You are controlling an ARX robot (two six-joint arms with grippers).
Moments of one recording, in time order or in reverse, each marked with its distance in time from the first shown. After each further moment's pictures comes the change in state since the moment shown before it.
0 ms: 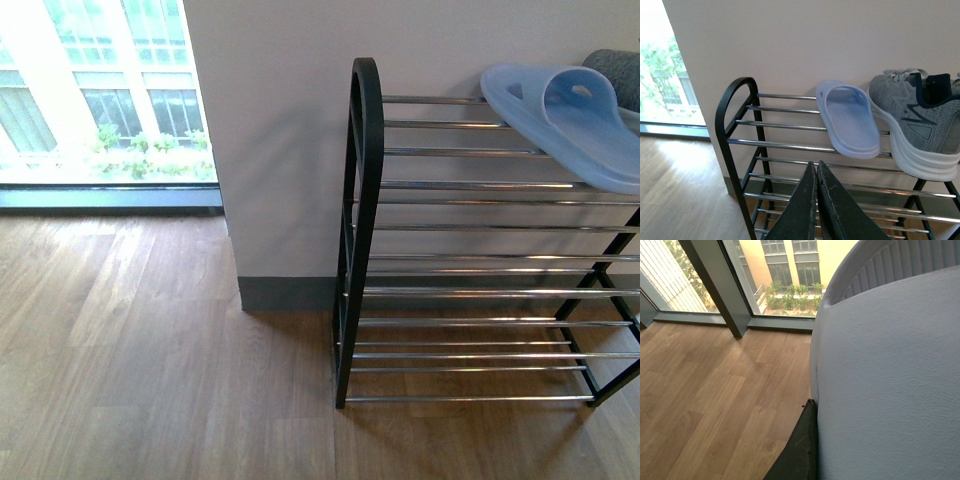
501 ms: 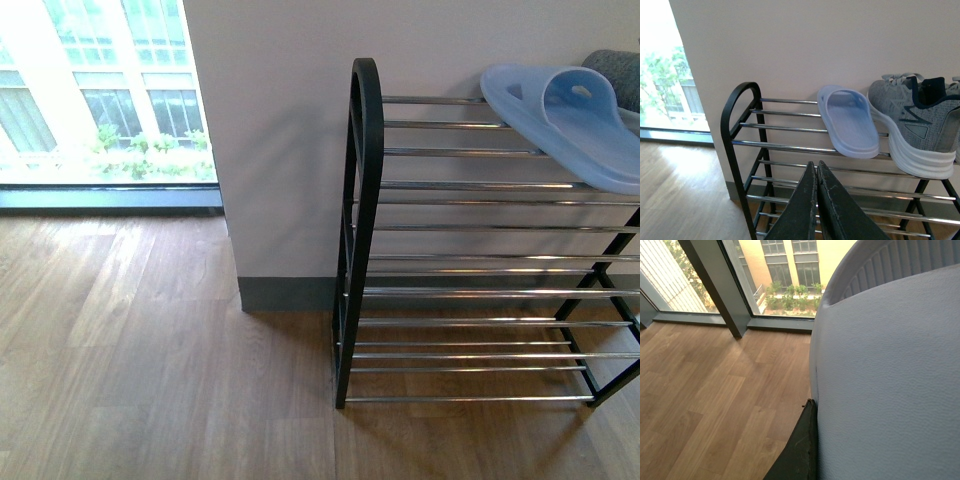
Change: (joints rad) left arm 0.000 0.000 0.000 0.000 0.000 0.000; right arm 0.002 -0.178 -0.043 -0.106 0.000 0.000
